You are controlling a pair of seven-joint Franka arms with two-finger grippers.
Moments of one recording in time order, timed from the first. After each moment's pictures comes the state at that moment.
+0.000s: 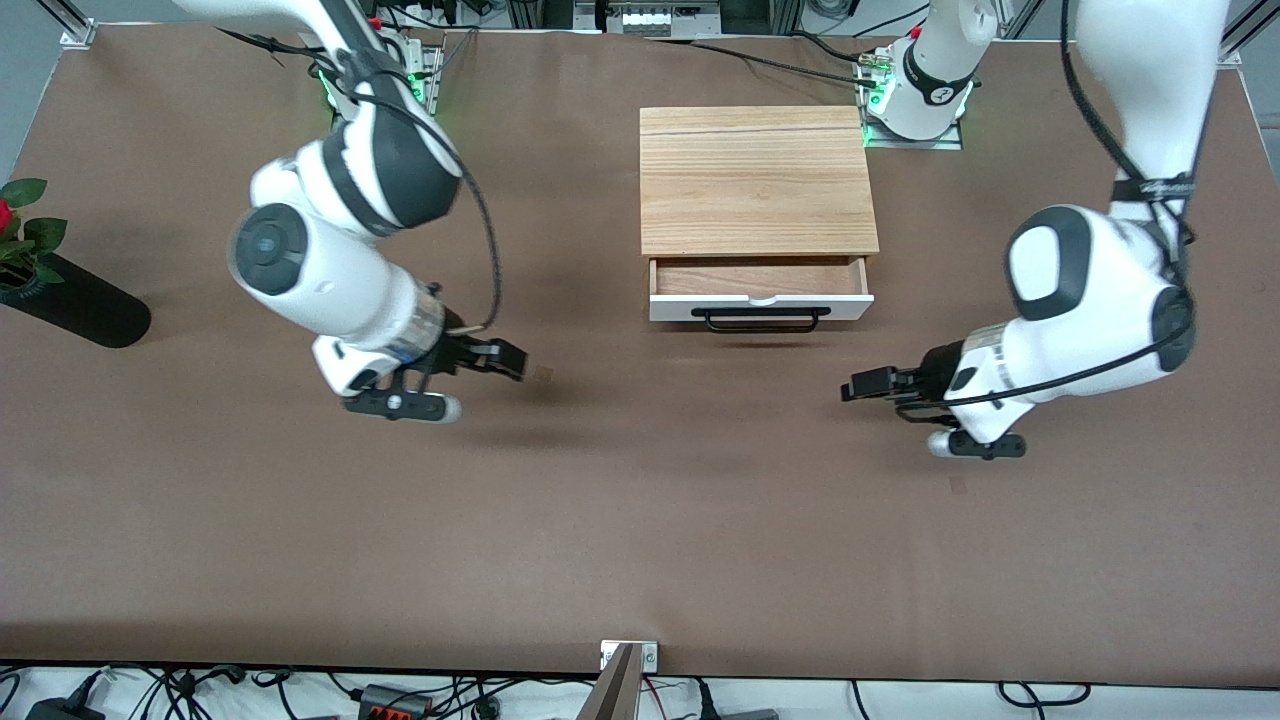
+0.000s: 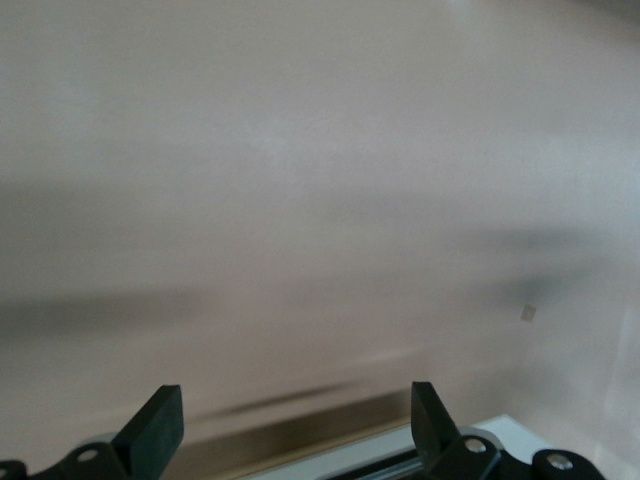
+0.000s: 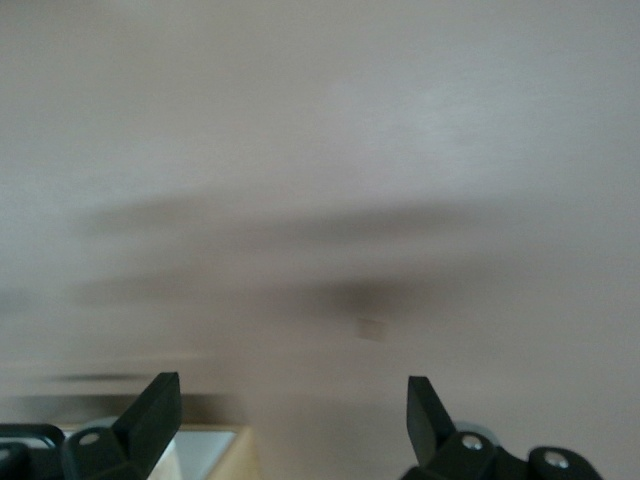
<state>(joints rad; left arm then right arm) -0.07 0.44 -0.14 -1.65 -0.48 2.08 -0.02 0.44 0.50 0.00 -1.44 0.27 2.04 0.49</state>
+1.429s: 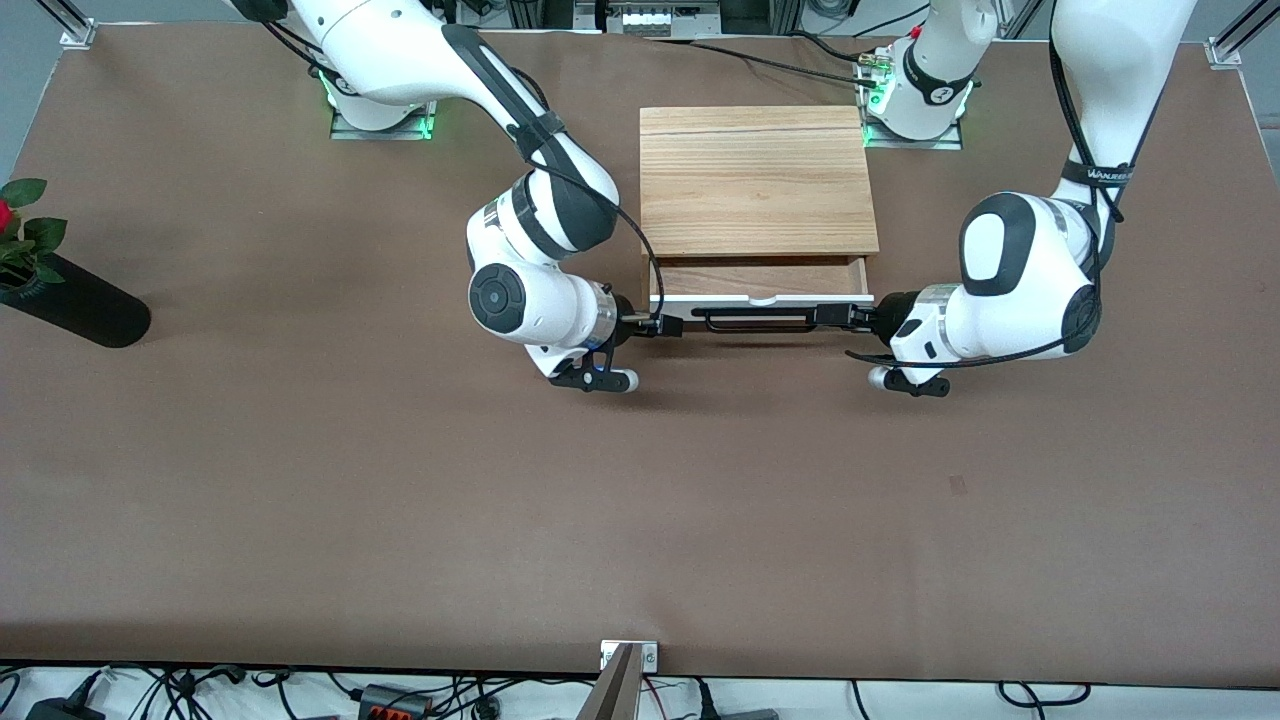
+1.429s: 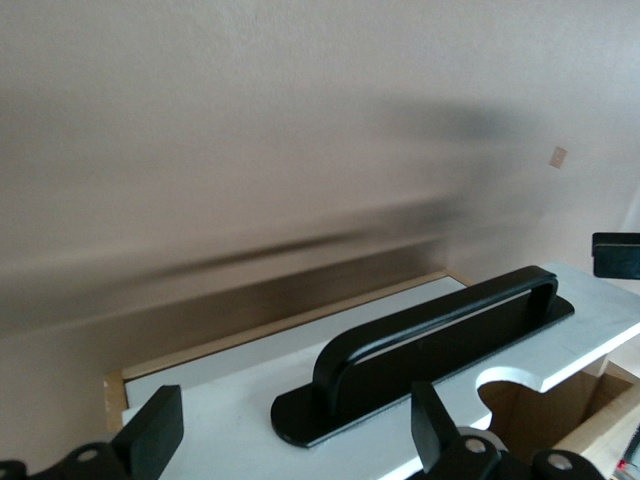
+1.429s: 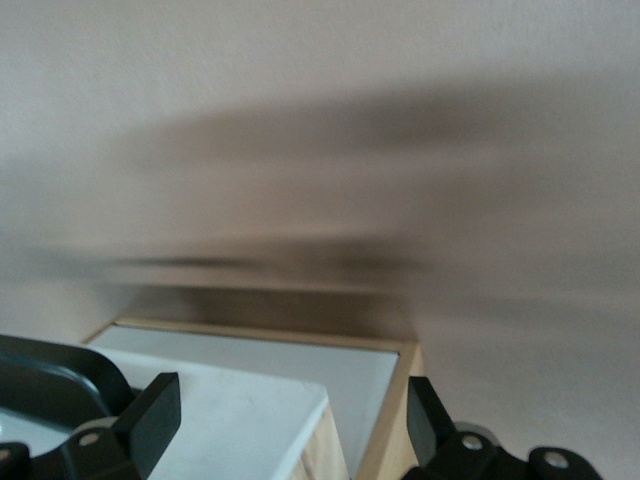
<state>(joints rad) 0.01 0.35 -0.22 -1.97 -0.61 2.00 0.15 0.63 0.72 0.04 -1.41 0.58 2.10 0.48</state>
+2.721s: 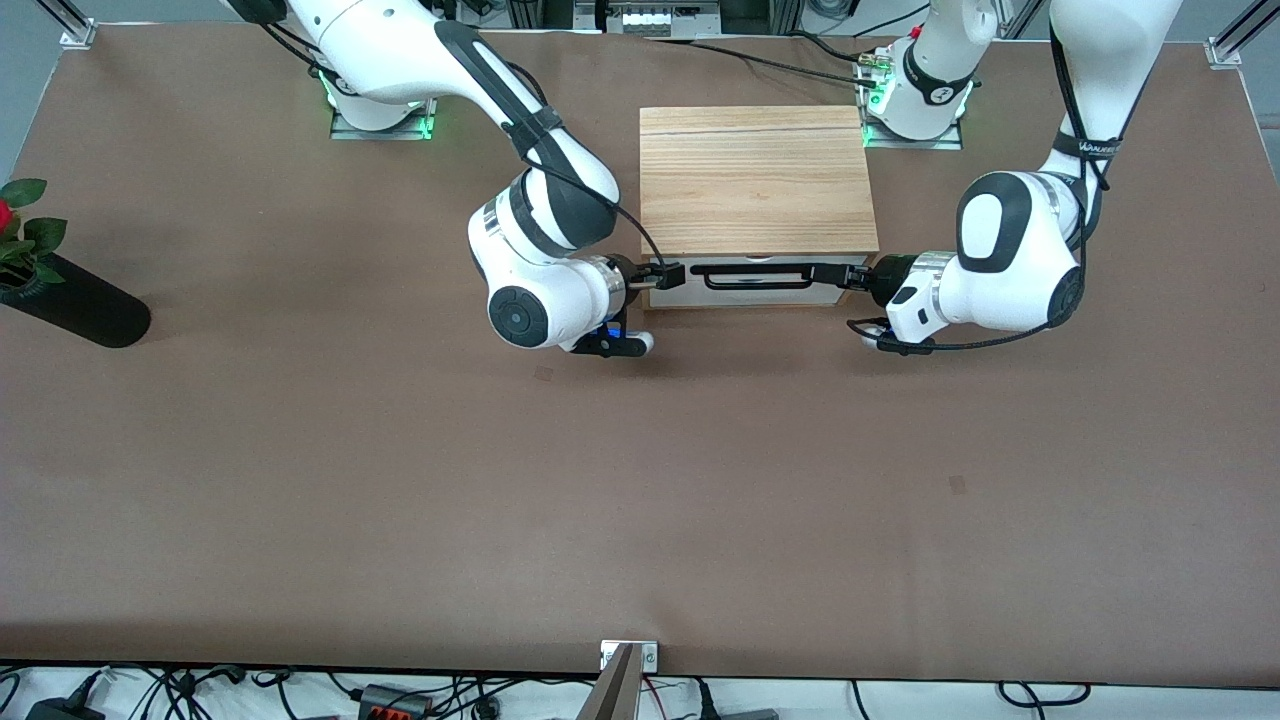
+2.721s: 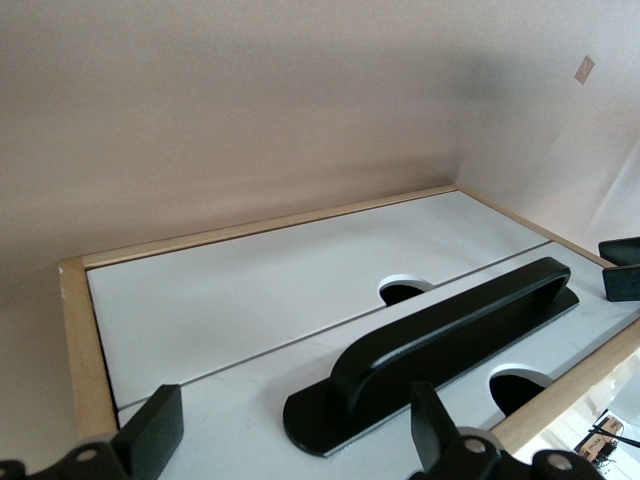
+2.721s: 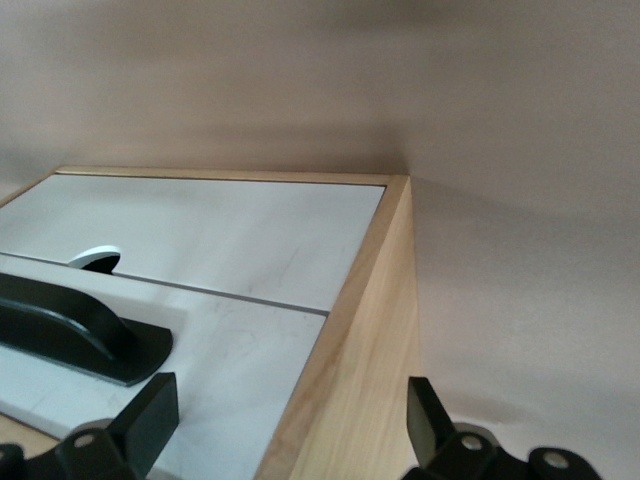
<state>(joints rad) 0.02 0.27 -0.23 -2.13 -0.68 1.94 0.17 0.60 0.72 0.07 -1.39 0.65 1.82 0.45</state>
